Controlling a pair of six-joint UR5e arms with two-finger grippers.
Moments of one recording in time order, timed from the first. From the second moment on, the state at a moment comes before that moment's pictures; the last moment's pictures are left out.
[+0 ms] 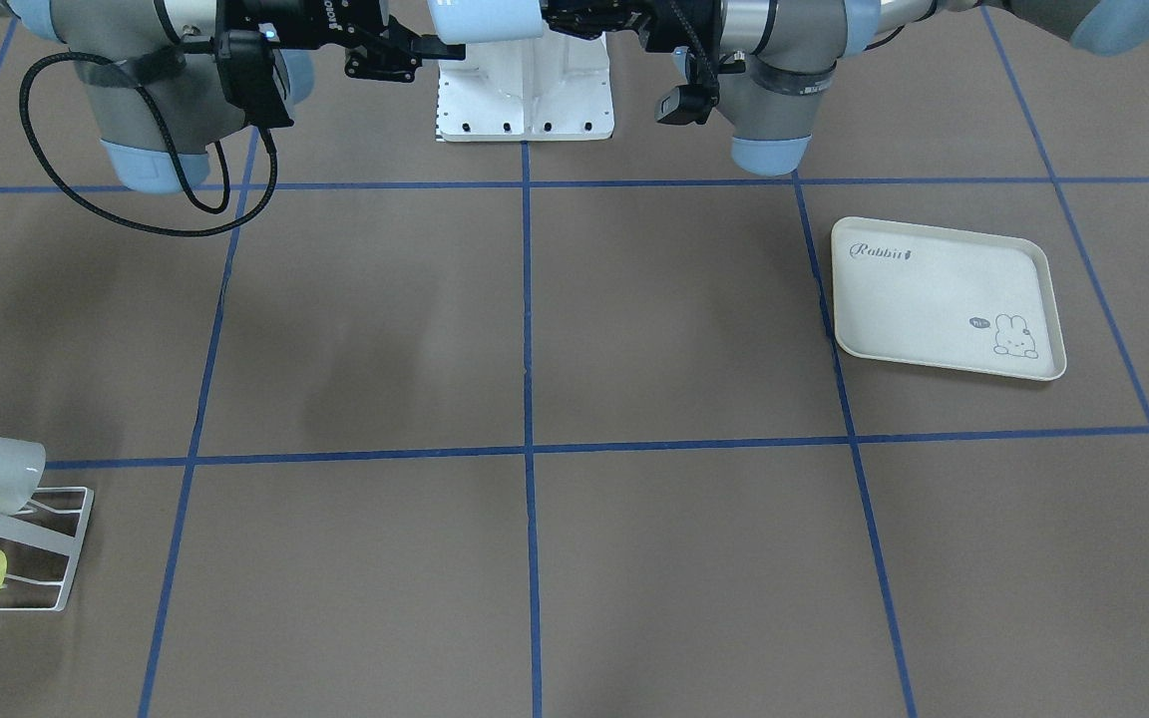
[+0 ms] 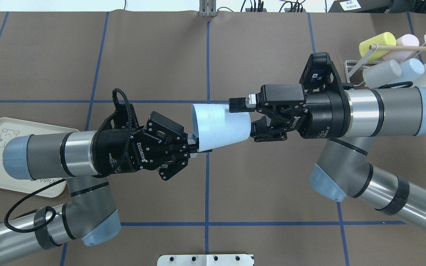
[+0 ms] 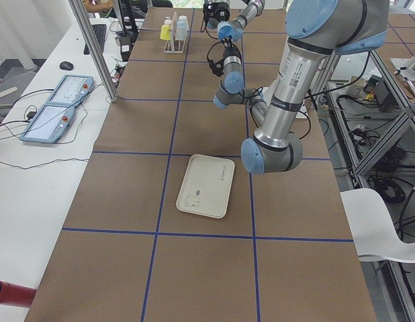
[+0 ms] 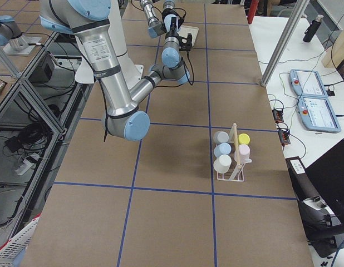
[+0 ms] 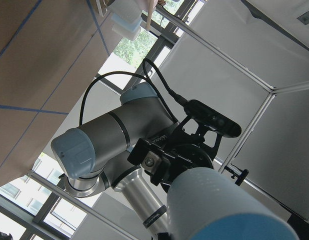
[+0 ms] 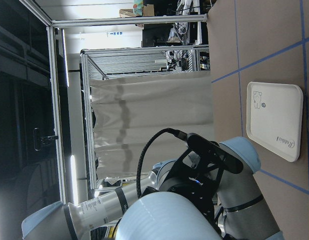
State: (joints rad) left arm -0.45 -2.08 -1.68 -3.42 -1.79 -2.49; right arm 0.65 -1.13 1.77 0.18 2.04 2.08
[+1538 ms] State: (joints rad) left arm -0.73 -1.92 -1.68 -3.13 -1.92 -2.03; right arm 0.95 -1.28 1.75 -0.09 2.06 1.73
